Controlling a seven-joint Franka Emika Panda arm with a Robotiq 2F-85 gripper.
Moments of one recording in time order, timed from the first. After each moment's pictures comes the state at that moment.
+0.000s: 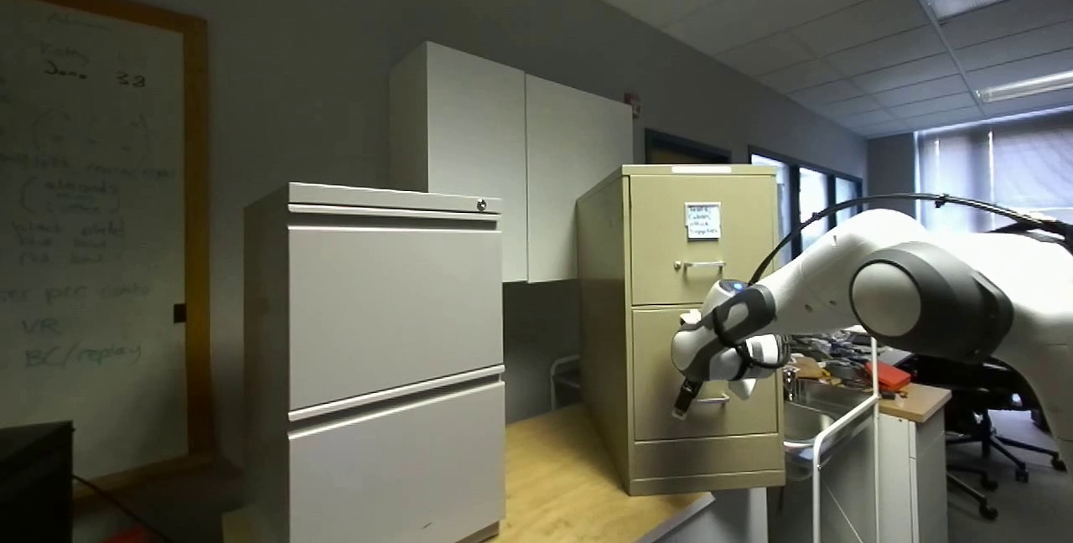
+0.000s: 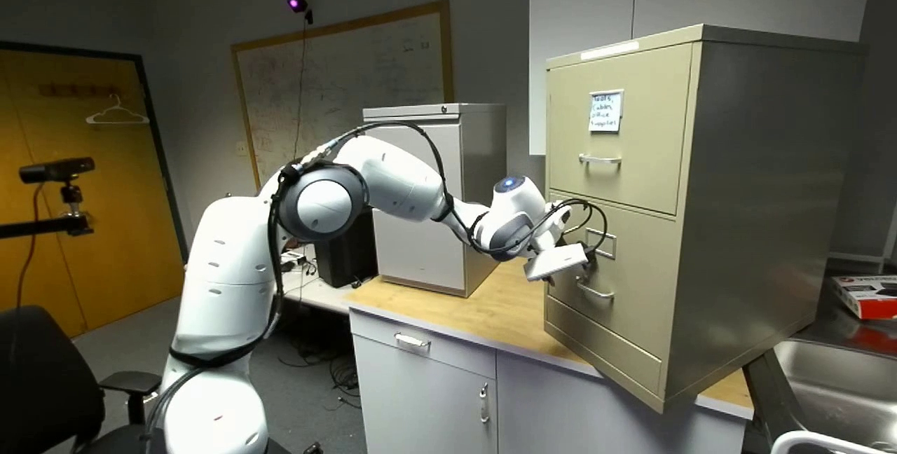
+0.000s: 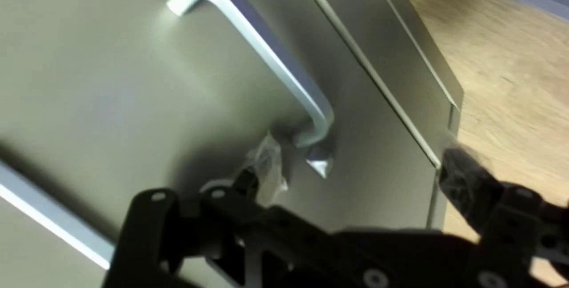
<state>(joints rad) -0.27 0.31 -0.17 -1.84 0.08 2.79 -0.87</state>
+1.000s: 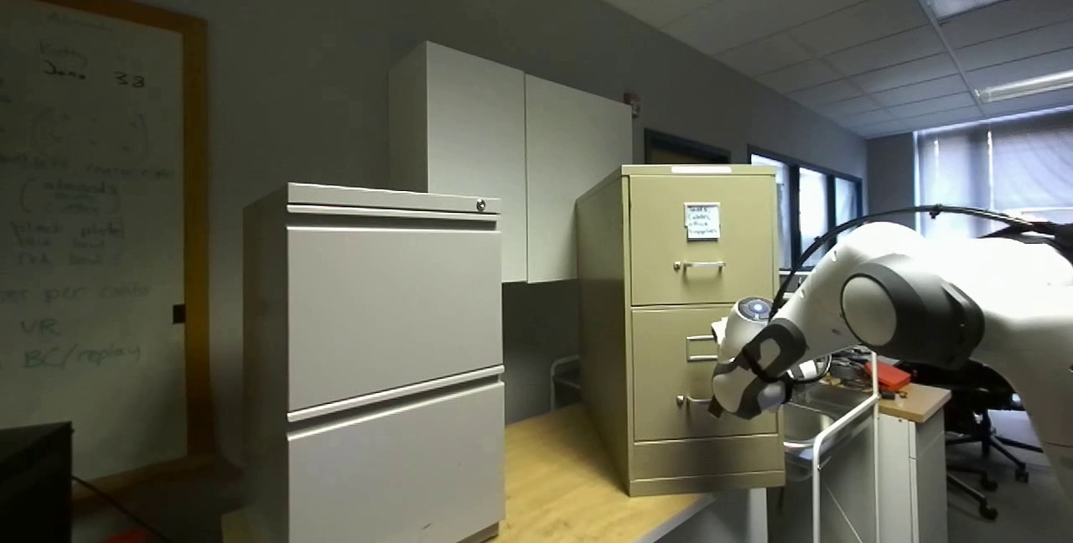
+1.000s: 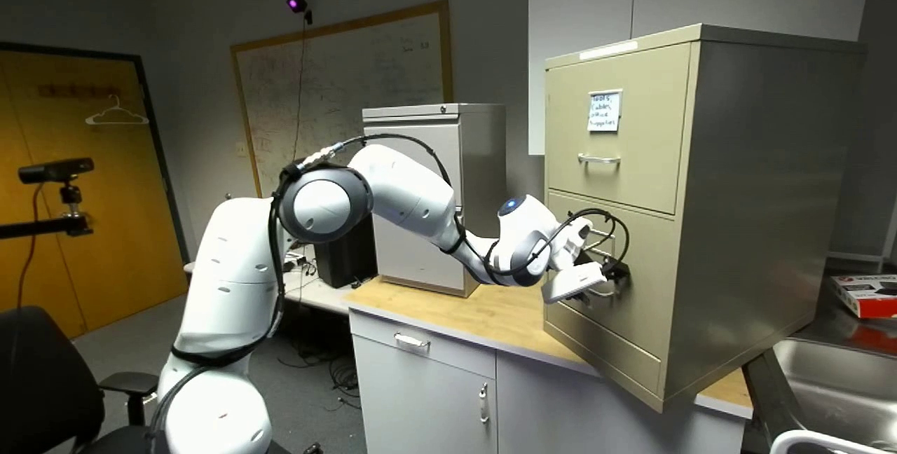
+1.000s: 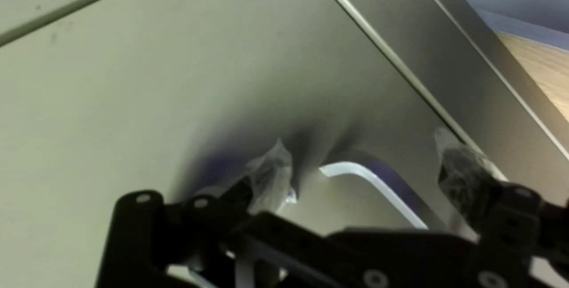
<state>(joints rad) -0.22 0.35 -0.37 -1.89 -0.24 2.97 -0.50</state>
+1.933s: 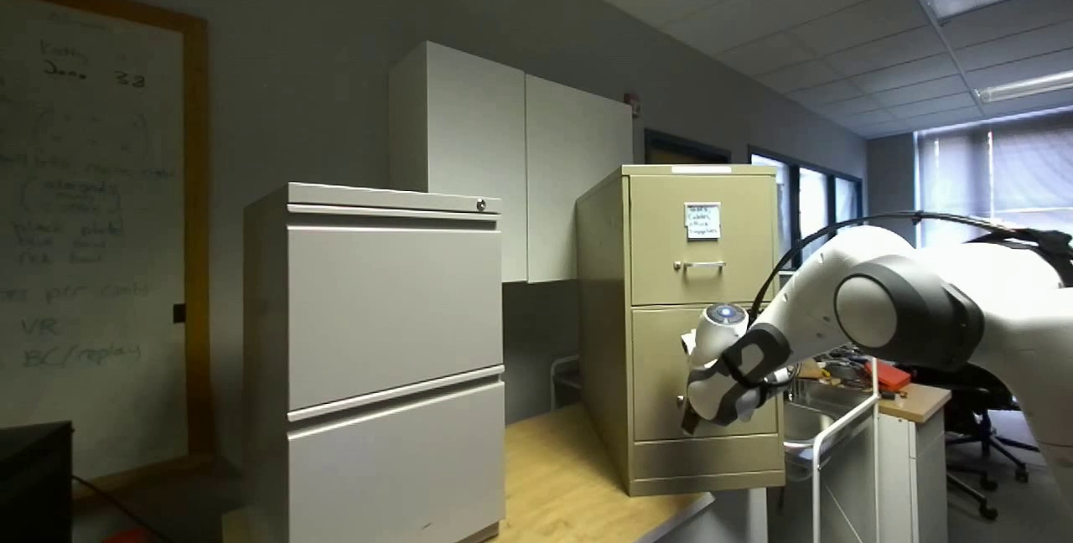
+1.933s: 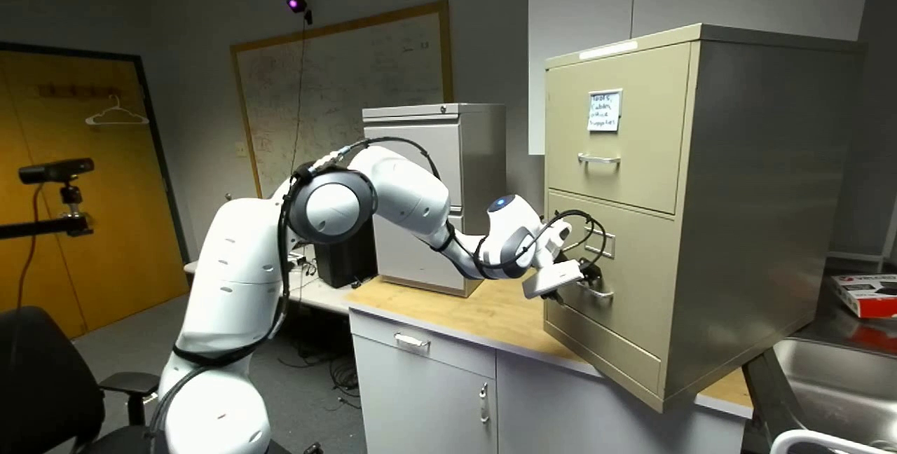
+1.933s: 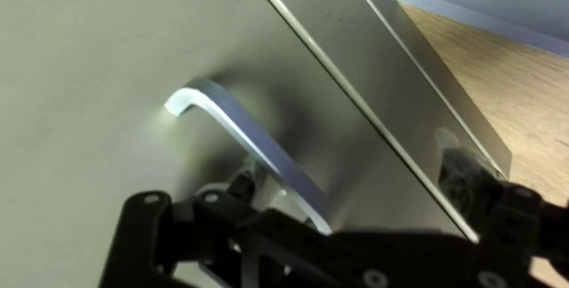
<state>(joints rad) -0.23 0.36 -0.25 -1.87 -0.29 2.87 -0.47</state>
